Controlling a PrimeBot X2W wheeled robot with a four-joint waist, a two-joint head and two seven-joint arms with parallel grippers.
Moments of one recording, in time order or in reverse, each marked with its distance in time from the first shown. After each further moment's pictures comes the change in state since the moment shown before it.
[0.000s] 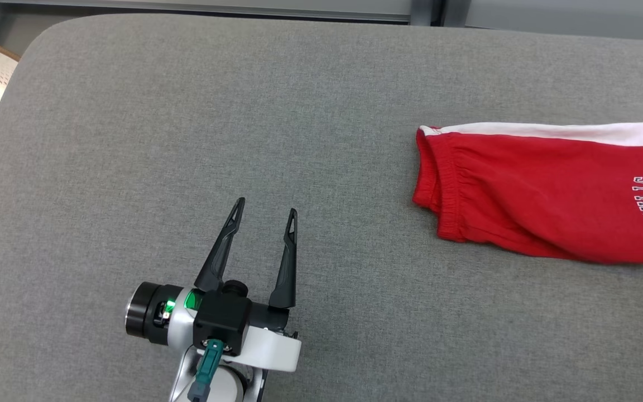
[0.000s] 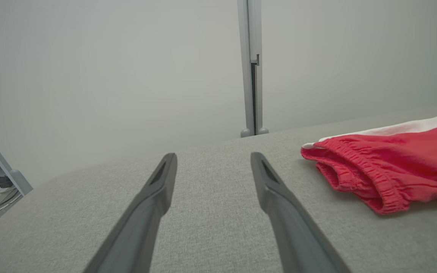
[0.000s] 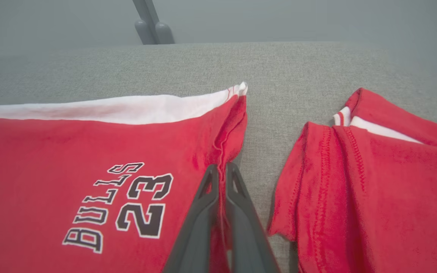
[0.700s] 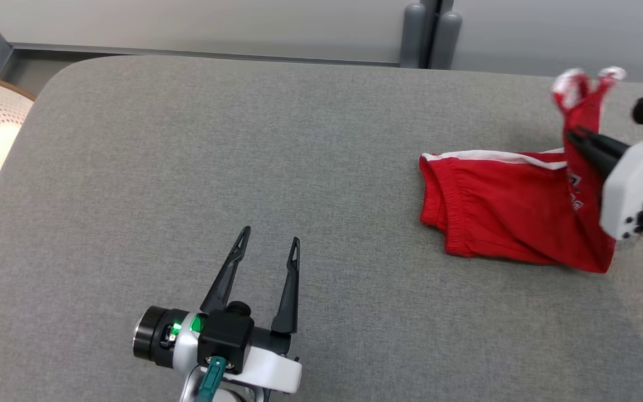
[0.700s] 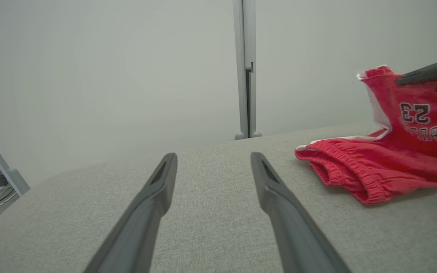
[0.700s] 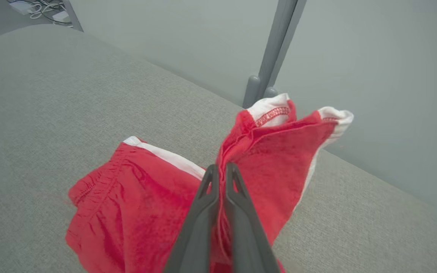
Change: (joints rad) left arm 0.067 -0.024 0.025 0.032 0.007 -0.051 0.000; right arm -0.200 0.229 0.030 -0.137 -0.408 0.000 0.192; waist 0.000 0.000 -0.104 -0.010
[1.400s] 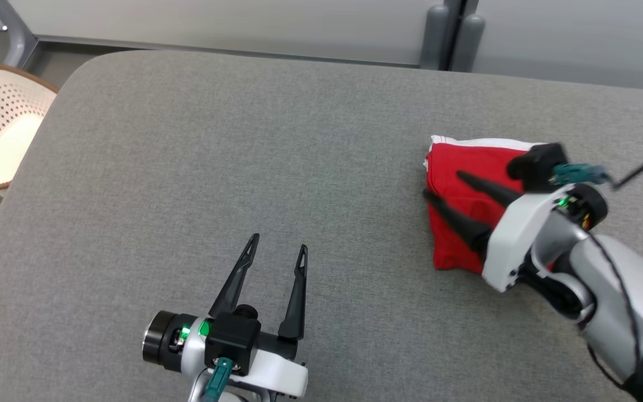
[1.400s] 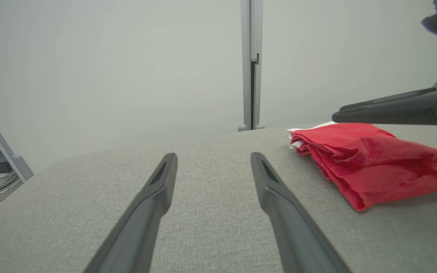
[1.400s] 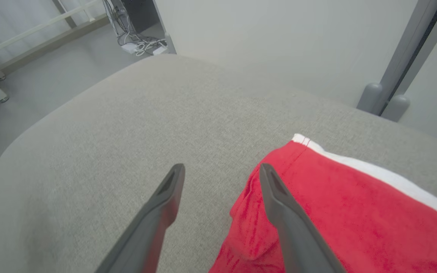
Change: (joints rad) left arm 0.010 -0.028 -0.004 0.026 -0.003 -0.026 0.000; right arm 0.168 0.294 -0.081 -0.102 -0.072 0.000 0.023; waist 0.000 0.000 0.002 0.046
